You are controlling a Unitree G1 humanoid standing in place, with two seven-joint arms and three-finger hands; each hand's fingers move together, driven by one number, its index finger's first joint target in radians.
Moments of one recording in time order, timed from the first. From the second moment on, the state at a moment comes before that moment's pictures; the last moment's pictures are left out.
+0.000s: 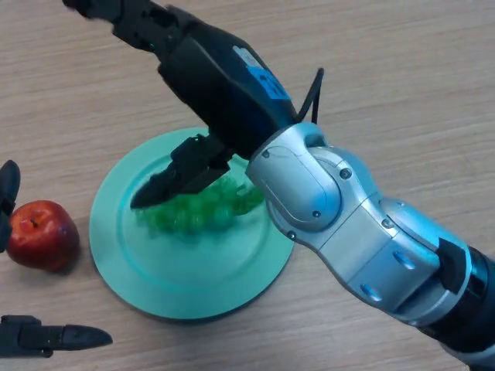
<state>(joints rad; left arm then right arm) 0.30 0.16 0.38 -0.49 -0.26 -0.06 -0.30 -0.87 -0.21 0.74 -0.29 -0.17 0.57 -0.16</state>
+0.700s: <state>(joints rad) 0.19 0.17 0.49 -0.63 -0.29 0.05 -0.30 -0.29 -0.20 0.20 -0.80 -0.19 0.75 0.25</state>
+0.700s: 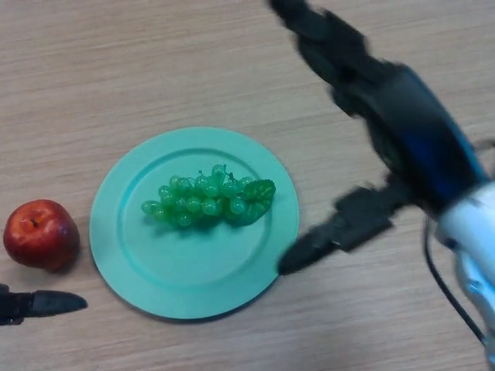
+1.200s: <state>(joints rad) 0.11 0.23 0.49 -0.66 -0.29 0.13 -0.30 -0.16 -0.20 0.14 -0.83 -0.08 0.62 0.27</state>
